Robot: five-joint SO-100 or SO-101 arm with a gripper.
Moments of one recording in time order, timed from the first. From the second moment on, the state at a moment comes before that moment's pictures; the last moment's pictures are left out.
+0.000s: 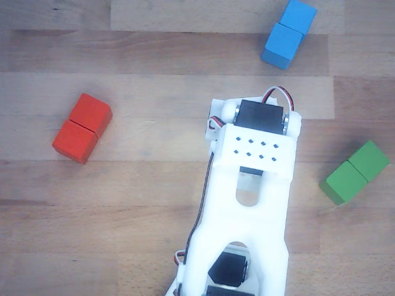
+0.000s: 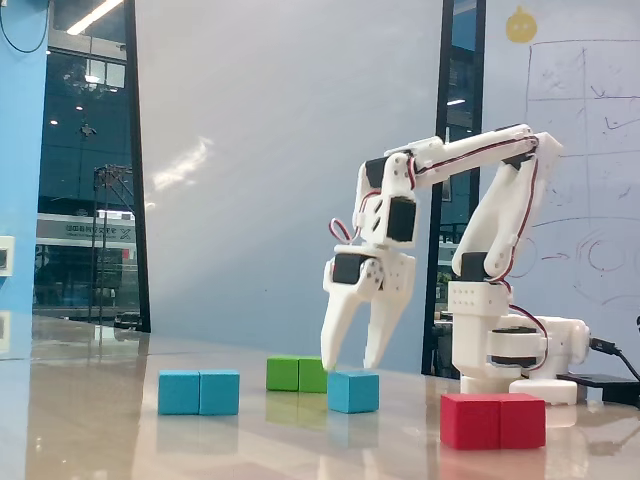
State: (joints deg) arm 8.4 116.9 137.3 64.6 -17.2
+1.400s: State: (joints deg) arm 8.4 107.7 137.3 59.2 -17.2
